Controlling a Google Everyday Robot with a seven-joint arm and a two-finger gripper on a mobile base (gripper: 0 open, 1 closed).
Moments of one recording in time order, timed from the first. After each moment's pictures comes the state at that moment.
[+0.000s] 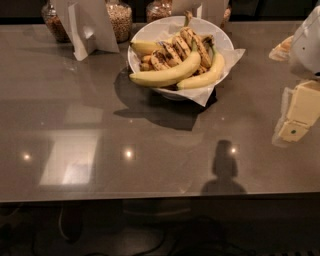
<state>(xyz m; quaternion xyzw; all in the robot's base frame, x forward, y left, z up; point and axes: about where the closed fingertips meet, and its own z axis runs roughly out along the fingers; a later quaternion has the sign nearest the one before) 0.438 -0.216 0.977 -0.60 0.78 -0.04 0.16</state>
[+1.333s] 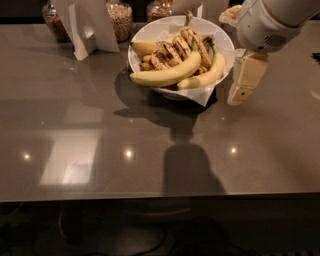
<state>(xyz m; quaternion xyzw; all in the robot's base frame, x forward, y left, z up) 0.541 -0.155 0.993 -0.69 0.67 -0.08 0.27</state>
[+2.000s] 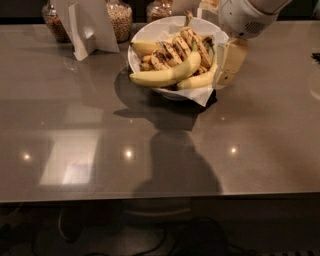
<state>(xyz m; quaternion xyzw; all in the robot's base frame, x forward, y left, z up) 0.583 -0.122 1.003 -0.72 0.62 -0.08 0.30</state>
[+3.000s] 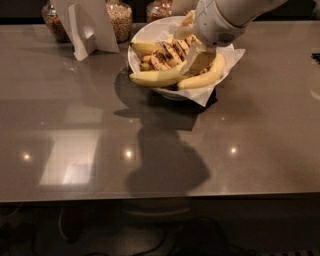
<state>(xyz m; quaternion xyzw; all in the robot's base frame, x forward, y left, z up) 0.600 -0.075 0.984 -0.73 0.59 -0.04 0.34</state>
